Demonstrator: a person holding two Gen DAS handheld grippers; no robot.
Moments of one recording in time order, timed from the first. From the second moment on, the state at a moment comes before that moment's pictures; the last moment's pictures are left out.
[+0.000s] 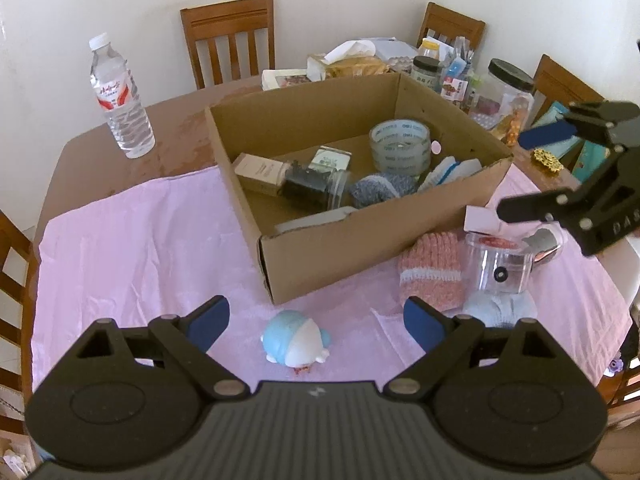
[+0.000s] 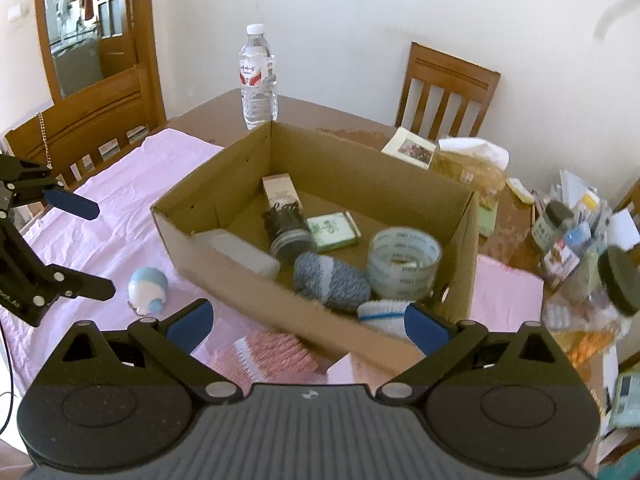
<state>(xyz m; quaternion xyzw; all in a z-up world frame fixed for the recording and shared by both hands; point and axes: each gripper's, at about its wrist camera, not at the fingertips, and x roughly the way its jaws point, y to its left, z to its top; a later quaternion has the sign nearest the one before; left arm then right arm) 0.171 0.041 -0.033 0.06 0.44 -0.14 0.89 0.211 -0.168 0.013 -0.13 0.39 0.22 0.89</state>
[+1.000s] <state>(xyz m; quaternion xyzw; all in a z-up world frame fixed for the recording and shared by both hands) 0.188 0.041 -0.096 0.11 0.47 -0.18 0.86 0.145 -0.179 -0.038 -0.05 0.45 0.15 0.88</state>
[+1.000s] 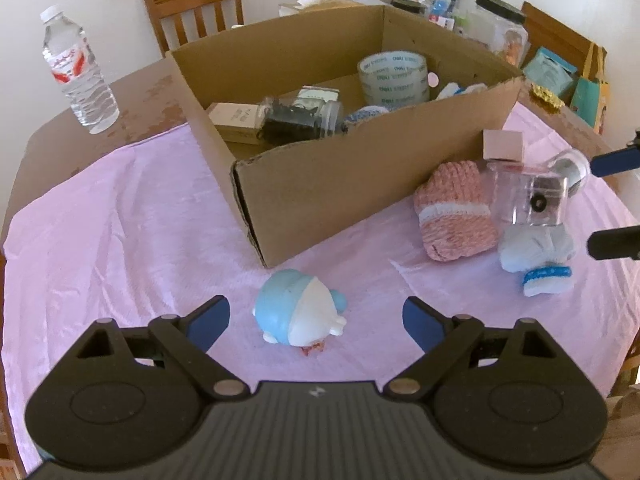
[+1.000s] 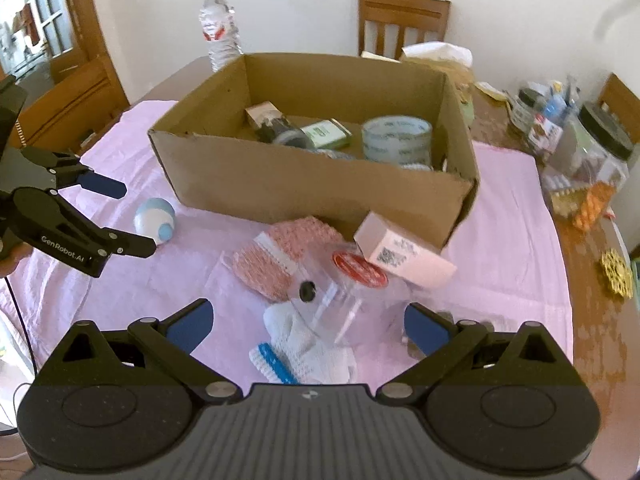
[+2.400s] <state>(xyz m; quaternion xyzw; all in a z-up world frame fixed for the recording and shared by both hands) 0.205 0.026 -0.139 0.12 0.49 -0.23 0.83 0.143 -0.173 -0.100 -0.02 0.52 0.13 0.85</state>
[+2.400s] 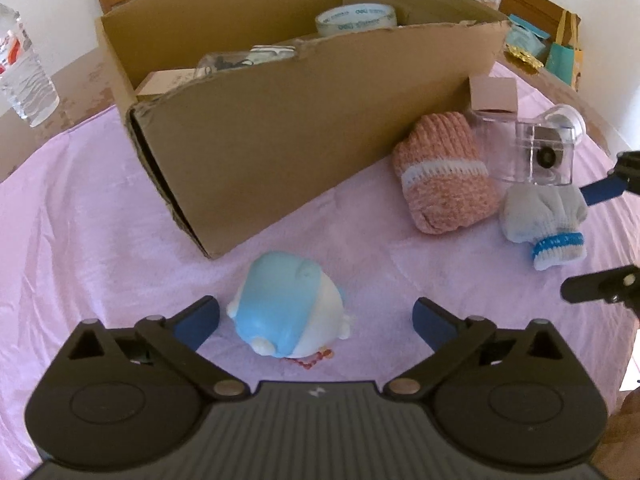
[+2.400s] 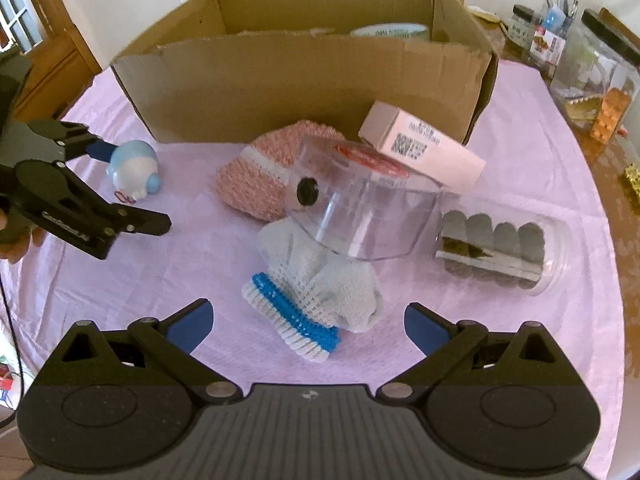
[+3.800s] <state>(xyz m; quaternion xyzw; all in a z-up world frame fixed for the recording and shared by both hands) 0.204 0.037 -0.129 0.12 0.47 -0.26 0.83 0.147 -0.133 -0.110 -0.07 0.49 0.17 0.85</state>
